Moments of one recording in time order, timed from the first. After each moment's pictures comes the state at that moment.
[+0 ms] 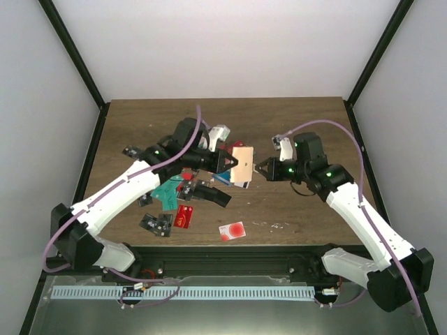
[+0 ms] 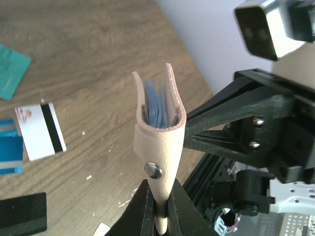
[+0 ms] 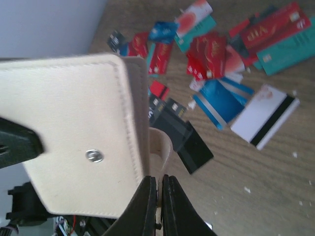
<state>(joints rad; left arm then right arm) -0.72 1.41 1.36 -0.56 0.45 -0.48 0.42 1.08 1.02 -0.59 -0.49 0.43</state>
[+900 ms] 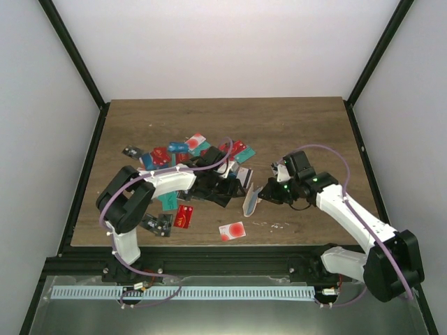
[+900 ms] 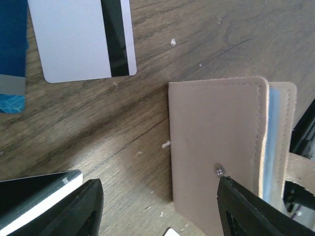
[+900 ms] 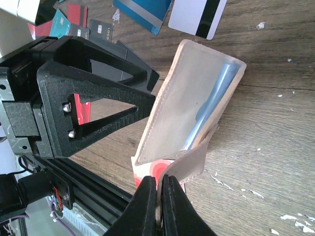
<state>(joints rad) -0.73 1.84 1.10 -0.27 0.55 -0.55 0.42 1.15 0.78 -0.65 -0.50 0.58</state>
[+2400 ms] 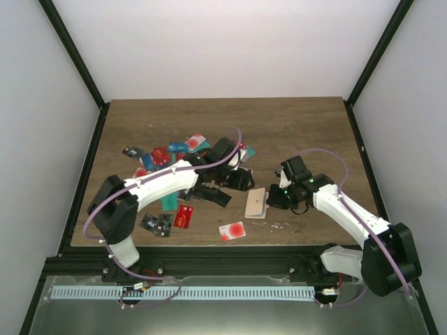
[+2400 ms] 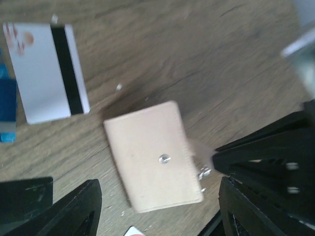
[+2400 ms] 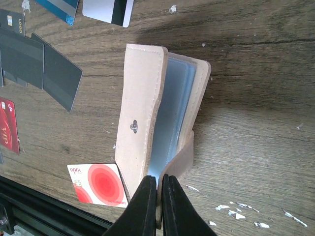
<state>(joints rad) -0.84 1.75 1.27 -0.47 0.33 -0.54 0.42 1.19 0.73 -0.70 -0.33 0.54</state>
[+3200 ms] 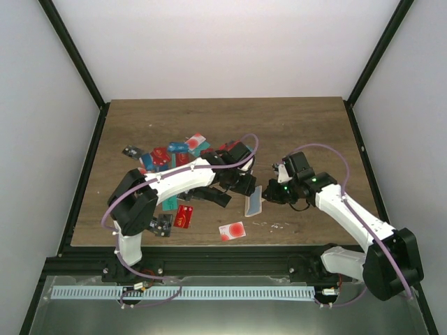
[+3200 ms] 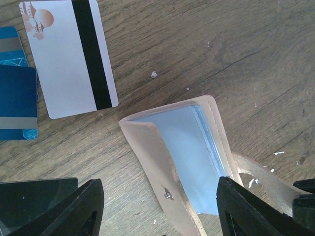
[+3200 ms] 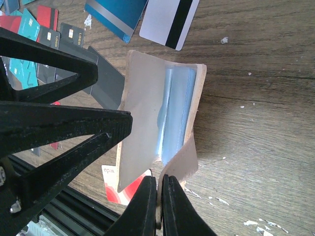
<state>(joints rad) -0.90 1.89 1.45 -0.66 0.15 -0.49 0.42 1.16 0.77 -0.66 -0.40 0.51</state>
